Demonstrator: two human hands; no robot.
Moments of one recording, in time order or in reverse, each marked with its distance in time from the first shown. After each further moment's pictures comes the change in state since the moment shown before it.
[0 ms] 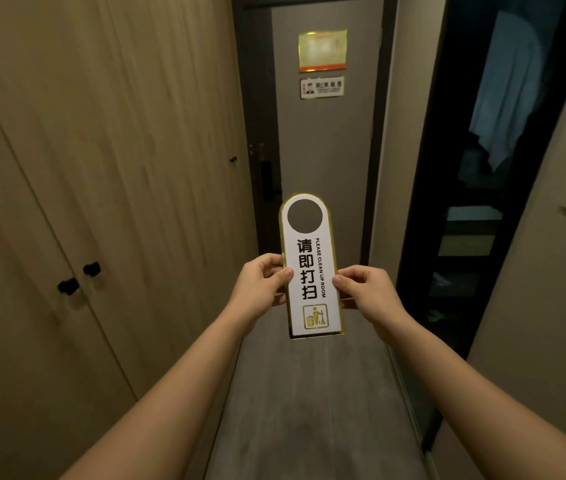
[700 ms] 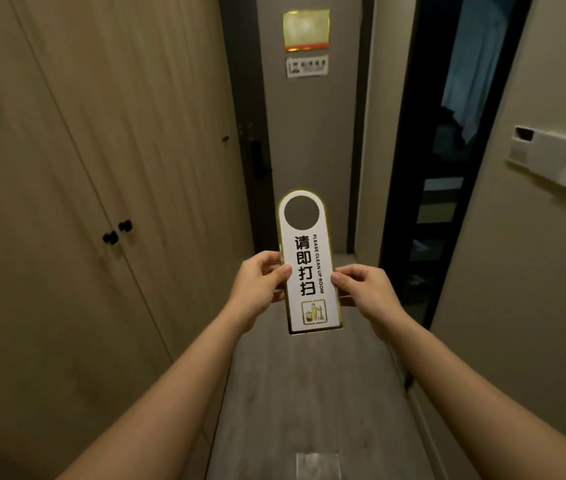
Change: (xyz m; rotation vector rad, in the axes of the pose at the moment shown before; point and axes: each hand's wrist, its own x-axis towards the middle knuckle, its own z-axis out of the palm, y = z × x) left_hand -0.155 -0.006 -0.025 0.020 -0.040 -0.051; right_hand -0.173 0.001 0.028 0.014 0.063 0.067
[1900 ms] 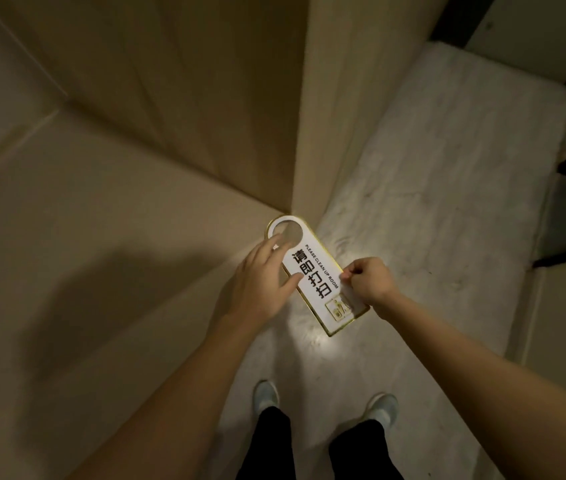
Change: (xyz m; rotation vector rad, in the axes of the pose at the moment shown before) left_hand -0.339 -0.395 -0.274 0.835 0.235 -0.351; right_hand -0.213 0.287 0.392 -0.682 -0.616 0.496
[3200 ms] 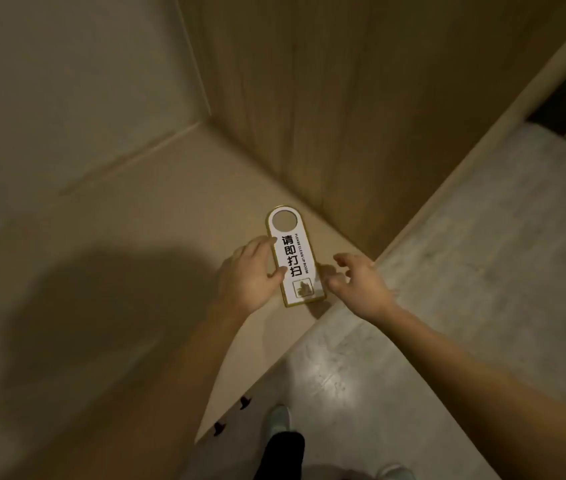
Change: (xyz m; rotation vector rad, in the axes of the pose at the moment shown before) left_hand -0.026 -0.096 -0.122 0.070 0.165 -0.338; right_hand -0.039 -0.135 0.074 -0.355 -0.125 -0.614
